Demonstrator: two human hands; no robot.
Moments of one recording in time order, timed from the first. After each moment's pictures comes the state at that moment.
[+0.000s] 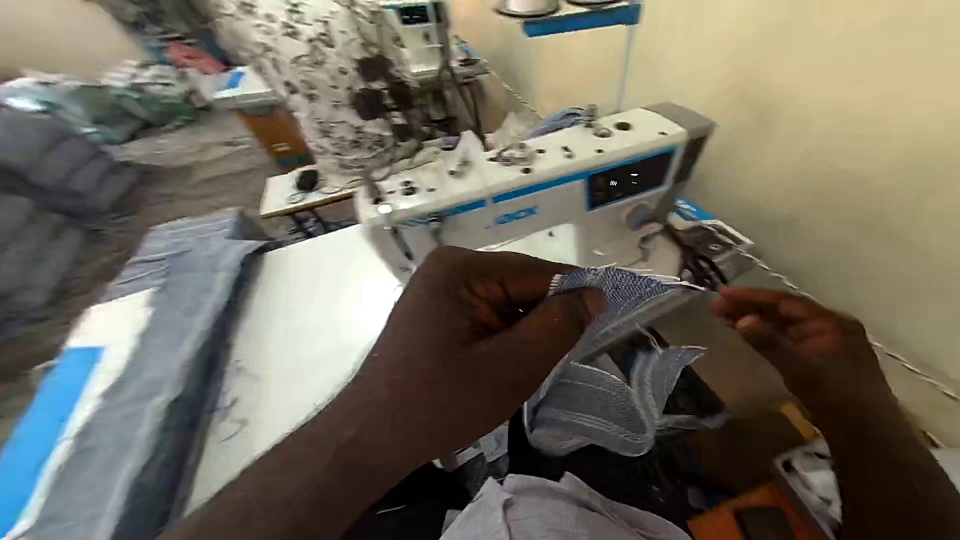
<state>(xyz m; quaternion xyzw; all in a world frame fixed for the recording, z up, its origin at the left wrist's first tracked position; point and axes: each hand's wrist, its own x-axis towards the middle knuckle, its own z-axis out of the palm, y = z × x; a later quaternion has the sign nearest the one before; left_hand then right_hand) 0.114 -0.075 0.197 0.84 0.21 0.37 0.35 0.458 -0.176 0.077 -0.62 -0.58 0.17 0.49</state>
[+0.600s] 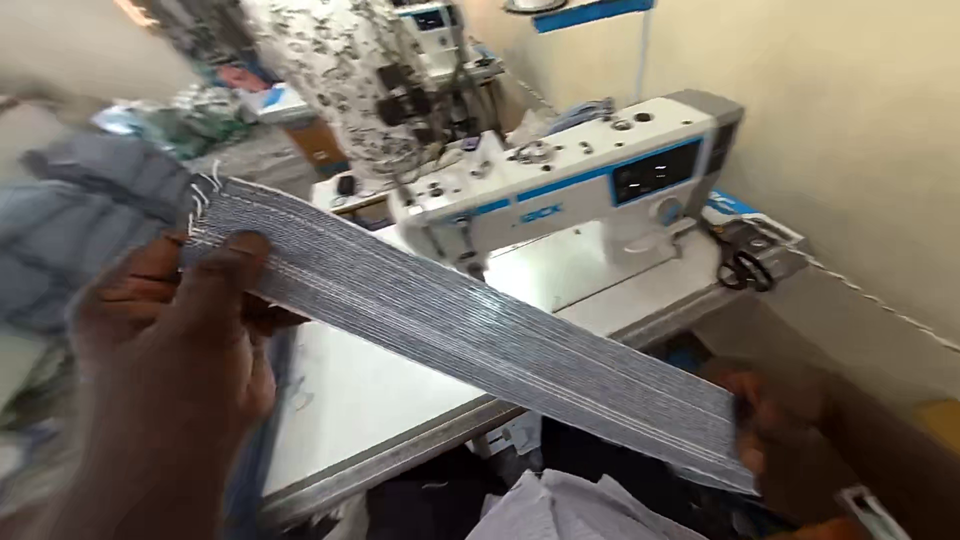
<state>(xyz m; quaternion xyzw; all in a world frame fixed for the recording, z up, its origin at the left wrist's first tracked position) -0.033 -0.043 0.181 0.61 0.46 0.59 0.26 0.444 -0.133 0.061 -0.43 -0.65 0.62 0.10</state>
